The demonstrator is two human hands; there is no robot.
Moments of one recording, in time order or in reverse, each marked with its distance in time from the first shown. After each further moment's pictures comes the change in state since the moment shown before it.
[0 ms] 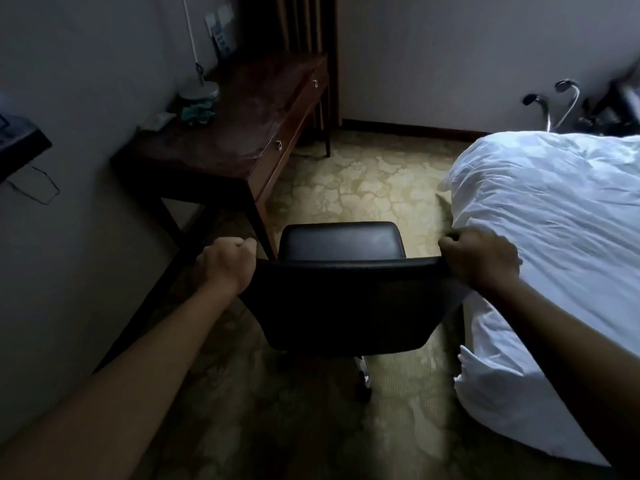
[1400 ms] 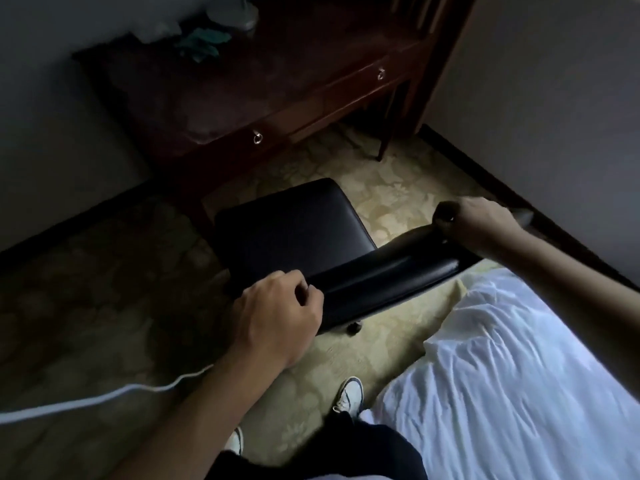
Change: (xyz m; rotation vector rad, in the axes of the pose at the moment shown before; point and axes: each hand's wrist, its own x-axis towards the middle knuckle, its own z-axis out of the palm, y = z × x) left_hand 0.183 0.409 0.280 0.026 0.115 -0.218; right_hand 0.661 0.054 -0.006 -0.356 -0.344 -0.867
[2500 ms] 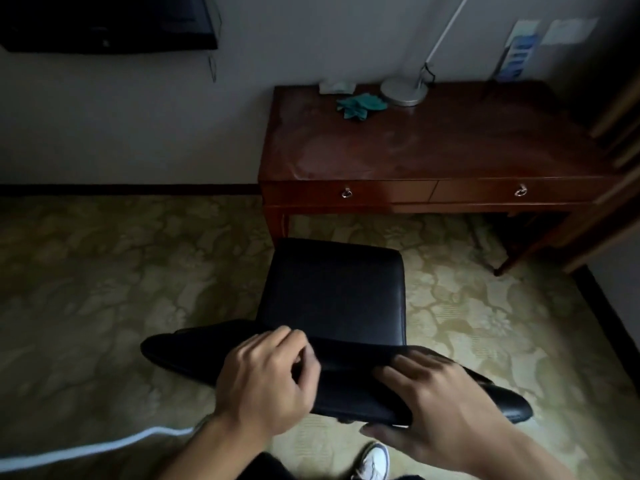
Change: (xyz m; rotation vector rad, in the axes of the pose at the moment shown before) left_hand 0.052 0.177 0.074 0.172 0.542 -0.255; right_hand 0.064 0.089 -0.025 0.124 0.059 -1.286
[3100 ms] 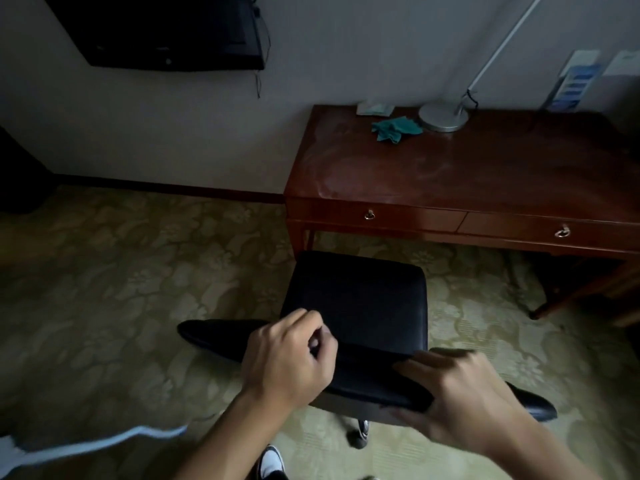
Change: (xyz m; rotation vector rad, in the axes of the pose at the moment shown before) left_hand 0.052 0.031 0.023 0.009 0.114 -0.150; right_hand 0.025 0.080 -0.017 0.007 0.134 -0.133
